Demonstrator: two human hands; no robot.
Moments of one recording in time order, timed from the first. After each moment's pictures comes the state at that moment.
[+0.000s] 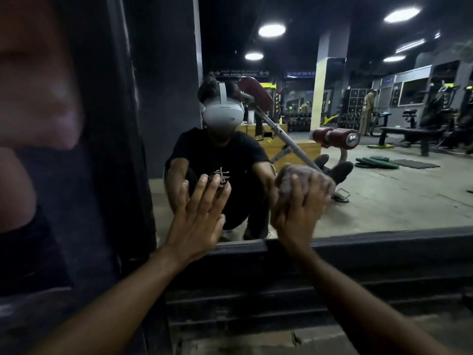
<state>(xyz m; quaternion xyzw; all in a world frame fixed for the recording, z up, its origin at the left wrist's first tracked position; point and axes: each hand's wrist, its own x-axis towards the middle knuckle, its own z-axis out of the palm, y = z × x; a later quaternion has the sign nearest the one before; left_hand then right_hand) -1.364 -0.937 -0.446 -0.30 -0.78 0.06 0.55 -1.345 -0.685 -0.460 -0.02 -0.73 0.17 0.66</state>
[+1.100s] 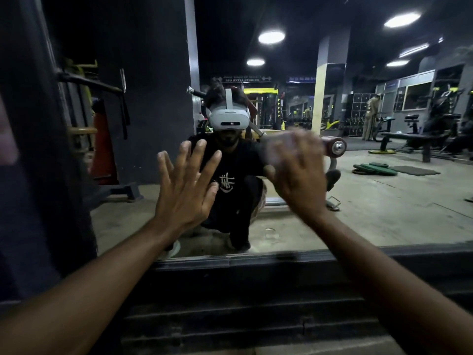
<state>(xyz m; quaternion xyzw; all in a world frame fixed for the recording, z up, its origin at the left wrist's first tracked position) -1.354 -0.819 -0.357 -0.24 -0.79 0.04 0.57 -1.332 -0.533 -0.343 0.09 -0.76 0.01 0.64</state>
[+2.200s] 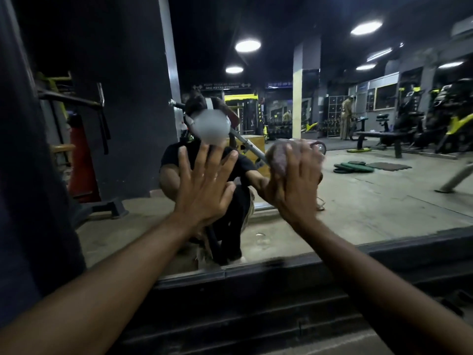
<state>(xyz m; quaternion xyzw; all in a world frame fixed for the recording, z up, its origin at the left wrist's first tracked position) -1.351 -0.768 -0.316 -0.30 -0.75 0.05 0.59 -1.307 -0.540 -0.343 0.01 -0.77 0.14 0.62</state>
